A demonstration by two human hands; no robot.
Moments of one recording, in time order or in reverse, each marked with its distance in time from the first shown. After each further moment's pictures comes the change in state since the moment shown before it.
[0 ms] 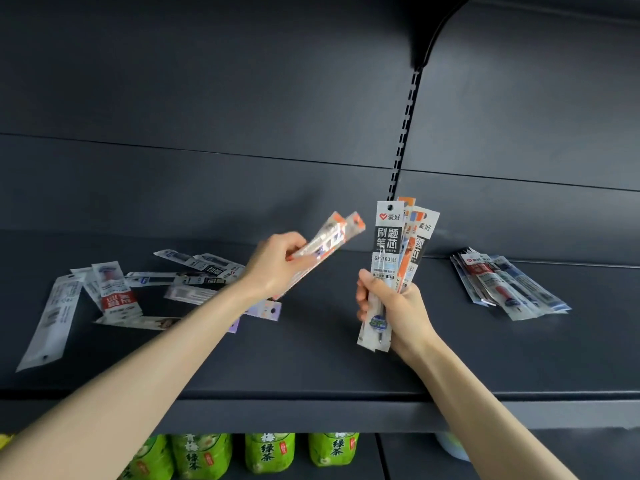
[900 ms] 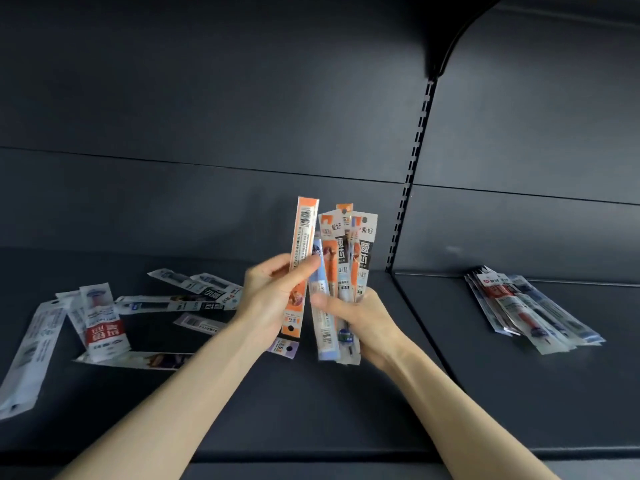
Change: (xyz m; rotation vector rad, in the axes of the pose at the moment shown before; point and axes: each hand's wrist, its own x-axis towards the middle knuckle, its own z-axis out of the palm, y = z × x) left_hand -0.005 0.009 0.004 -0.976 0.121 -0.344; right_hand 0.039 0.002 0.043 -0.052 -0.293 0.100
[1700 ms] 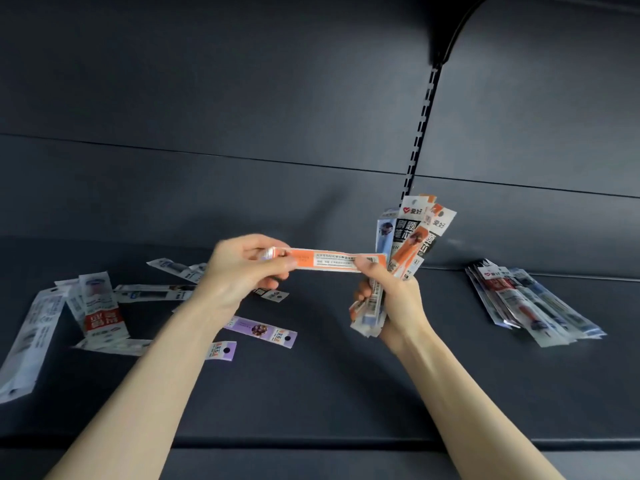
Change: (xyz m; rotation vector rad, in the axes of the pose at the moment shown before) left_hand 0.003 0.022 -0.033 0.327 0.019 0.085; right_hand 0.004 -0.003 -0.024 0.264 0.392 -0.009
